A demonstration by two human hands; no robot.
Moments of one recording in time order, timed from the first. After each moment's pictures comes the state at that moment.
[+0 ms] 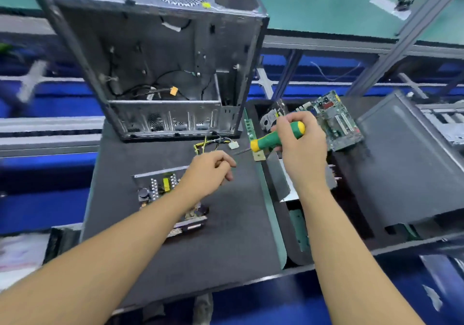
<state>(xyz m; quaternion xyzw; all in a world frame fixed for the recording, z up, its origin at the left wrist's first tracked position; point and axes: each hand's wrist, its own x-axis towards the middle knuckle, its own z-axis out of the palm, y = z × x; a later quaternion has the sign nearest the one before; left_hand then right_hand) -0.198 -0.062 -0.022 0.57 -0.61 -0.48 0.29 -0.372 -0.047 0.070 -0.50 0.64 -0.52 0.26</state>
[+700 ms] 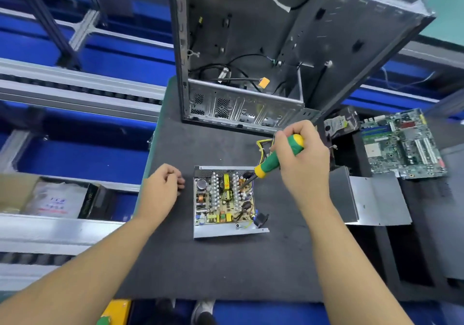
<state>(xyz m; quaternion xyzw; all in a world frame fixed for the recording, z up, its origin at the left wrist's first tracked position) 0.004 -0.022 -0.141 0.75 -0.33 -0.42 0.40 -0.232 -0.082 0.014 -0.63 0.59 -0.42 0.28</state>
